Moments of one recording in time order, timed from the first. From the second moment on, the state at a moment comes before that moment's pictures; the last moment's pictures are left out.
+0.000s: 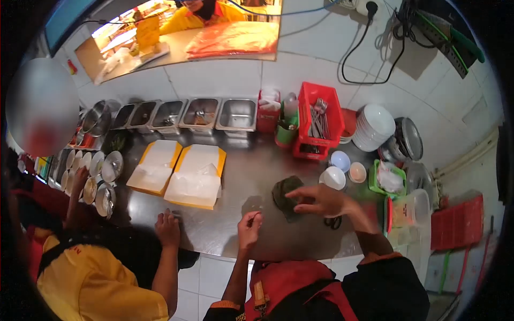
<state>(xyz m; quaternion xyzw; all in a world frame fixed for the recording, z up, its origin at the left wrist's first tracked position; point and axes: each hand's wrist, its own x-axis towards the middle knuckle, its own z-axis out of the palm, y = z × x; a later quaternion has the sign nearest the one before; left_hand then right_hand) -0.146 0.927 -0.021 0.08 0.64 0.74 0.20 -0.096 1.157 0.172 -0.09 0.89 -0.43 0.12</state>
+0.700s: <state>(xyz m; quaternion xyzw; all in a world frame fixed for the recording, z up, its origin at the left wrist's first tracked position) -0.146 0.909 -0.020 0.14 0.74 0.66 0.06 -0.182 1.137 -0.066 0.08 0.95 -0.21 -0.22</state>
